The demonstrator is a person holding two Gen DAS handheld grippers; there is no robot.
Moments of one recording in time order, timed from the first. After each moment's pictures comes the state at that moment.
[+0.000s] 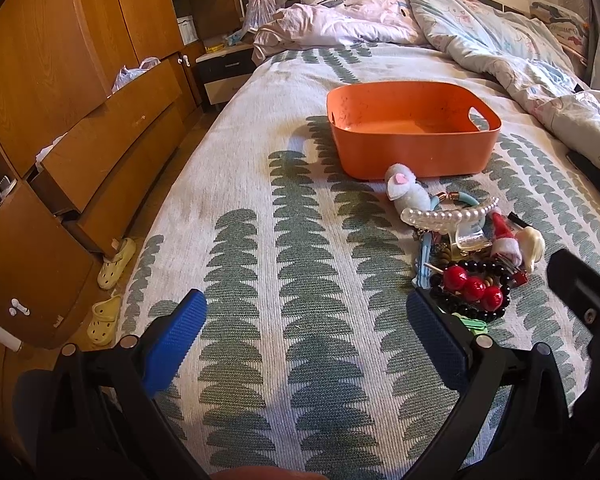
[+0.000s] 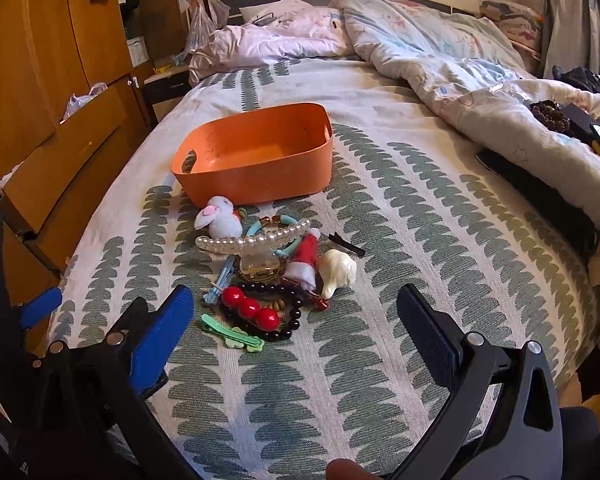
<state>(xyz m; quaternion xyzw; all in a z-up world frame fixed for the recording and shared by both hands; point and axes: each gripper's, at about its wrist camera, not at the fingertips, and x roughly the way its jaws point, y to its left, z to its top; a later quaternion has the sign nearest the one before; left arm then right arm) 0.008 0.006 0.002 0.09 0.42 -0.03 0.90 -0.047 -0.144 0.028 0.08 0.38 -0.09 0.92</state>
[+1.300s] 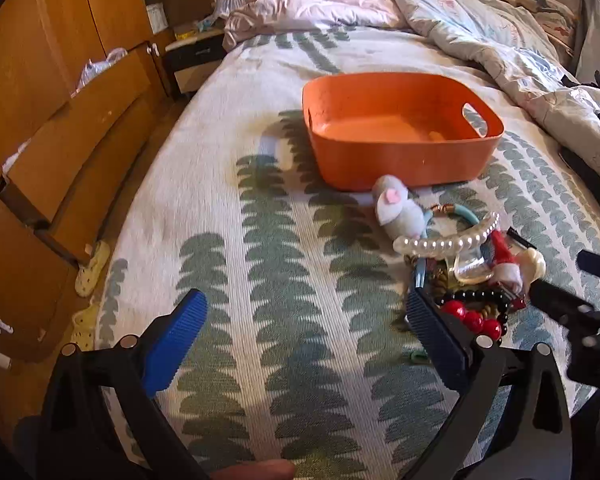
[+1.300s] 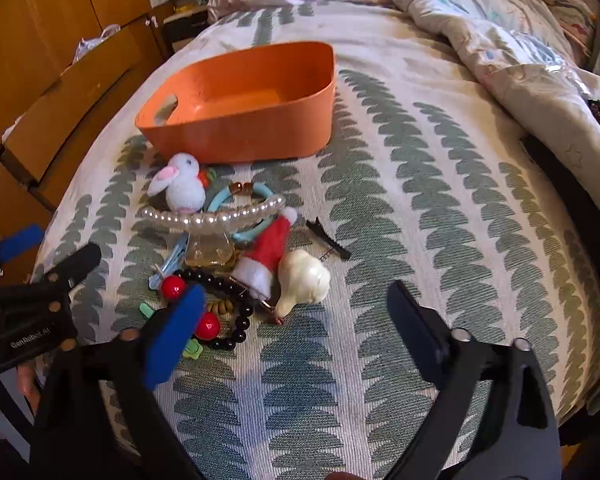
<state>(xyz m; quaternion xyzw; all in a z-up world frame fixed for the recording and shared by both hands) 0.050 -0.007 -0.002 0.09 0.44 -0.08 0.89 0.009 -0.194 -0.009 0.05 0.49 -0.02 0.87</state>
